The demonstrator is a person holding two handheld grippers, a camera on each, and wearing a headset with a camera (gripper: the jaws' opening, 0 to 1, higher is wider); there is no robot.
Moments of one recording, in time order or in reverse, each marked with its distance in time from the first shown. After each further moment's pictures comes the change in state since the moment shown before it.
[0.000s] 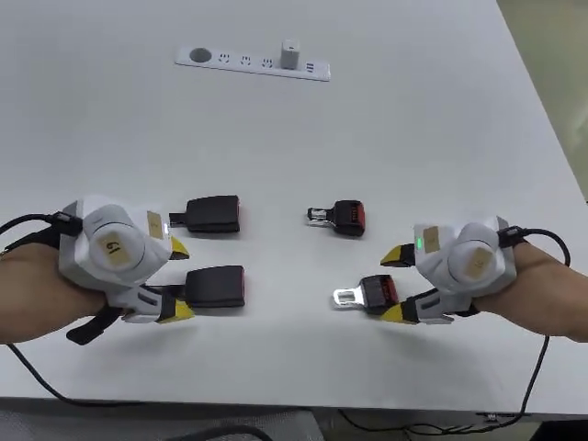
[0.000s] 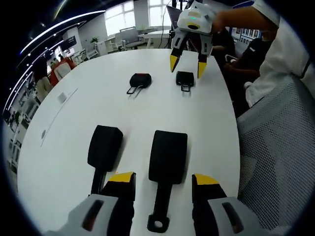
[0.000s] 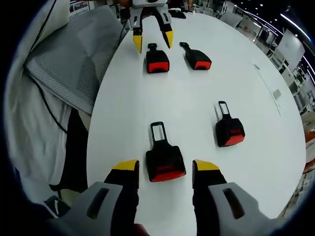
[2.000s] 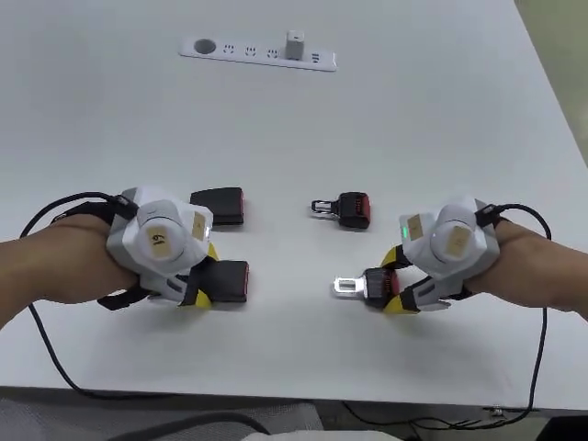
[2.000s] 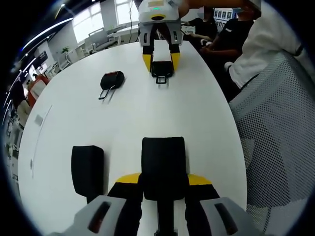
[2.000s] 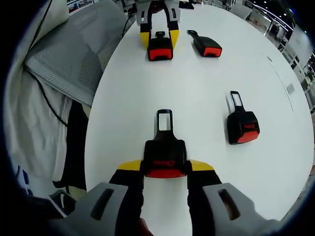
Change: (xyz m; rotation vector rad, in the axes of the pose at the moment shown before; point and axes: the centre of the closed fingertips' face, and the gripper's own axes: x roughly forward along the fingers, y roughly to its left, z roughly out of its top) left arm 0.031 -0.007 -0.001 0.196 0.070 -0.130; right arm 0.020 0.000 -0.013 0.016 0.071 0.095
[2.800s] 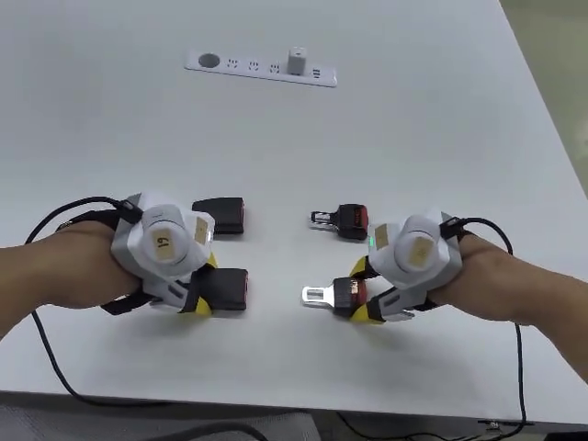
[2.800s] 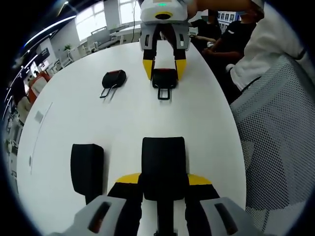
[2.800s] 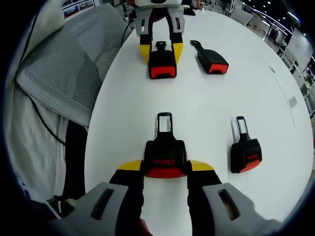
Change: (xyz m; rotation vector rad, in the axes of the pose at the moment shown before) left arm 0.000 -0.001 0.003 -0.023 -0.003 -0.002; right arm 0.017 0.004 0.041 -0.037 -0.058 -0.007
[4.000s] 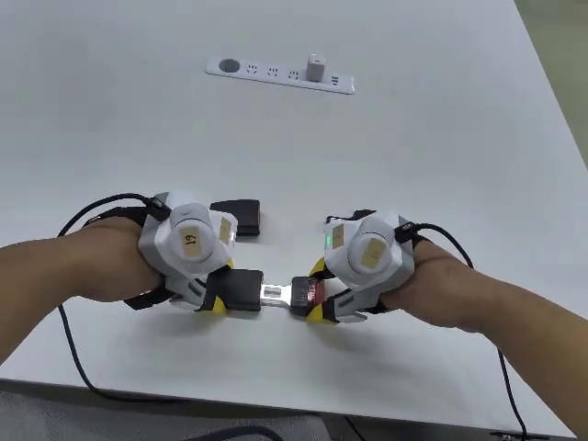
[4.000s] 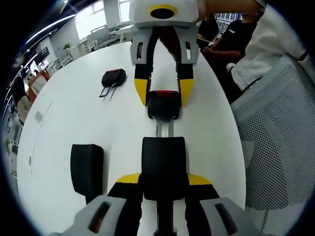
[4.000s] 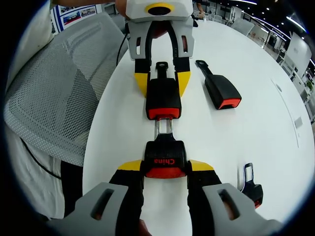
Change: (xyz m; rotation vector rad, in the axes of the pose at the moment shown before) left arm 0.001 -0.001 0.001 -0.008 0.014 0.001; right arm 0.028 0.001 0.069 -0.016 -0.103 0.000
